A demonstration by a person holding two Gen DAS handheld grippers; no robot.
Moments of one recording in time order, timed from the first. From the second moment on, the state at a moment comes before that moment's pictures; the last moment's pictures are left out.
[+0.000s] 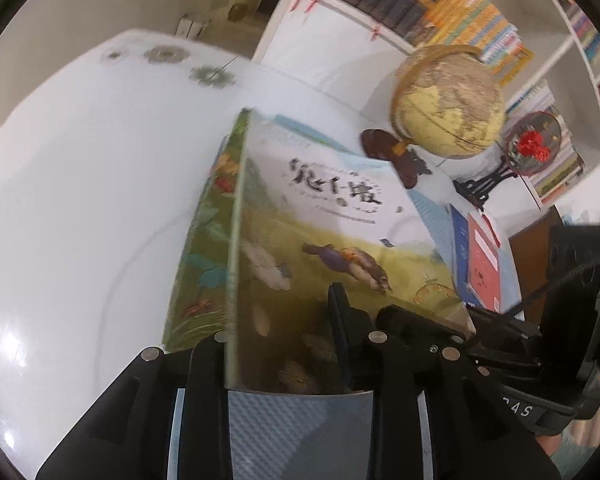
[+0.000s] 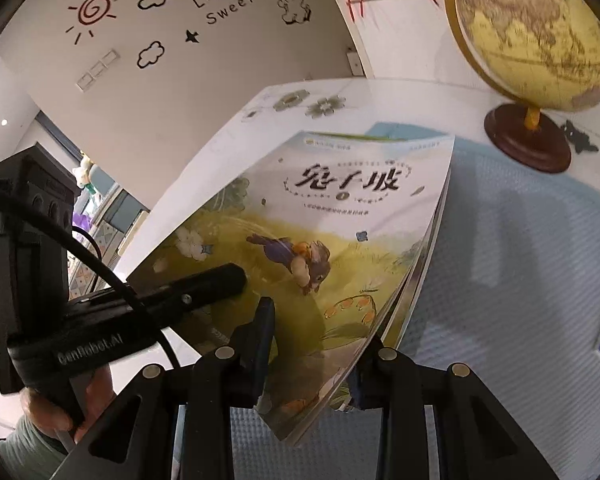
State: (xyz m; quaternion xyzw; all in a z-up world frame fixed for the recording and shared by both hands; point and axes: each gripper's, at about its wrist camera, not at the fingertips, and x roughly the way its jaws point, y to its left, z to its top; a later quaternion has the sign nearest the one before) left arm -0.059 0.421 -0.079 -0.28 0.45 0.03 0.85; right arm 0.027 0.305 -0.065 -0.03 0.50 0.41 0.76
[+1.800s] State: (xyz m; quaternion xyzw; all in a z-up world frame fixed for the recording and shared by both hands) left arm -0.087 0.281 -0.062 -0.22 0.48 0.12 0.84; right arm 0.005 0.093 -0.076 -0.01 0.55 0.33 0.77
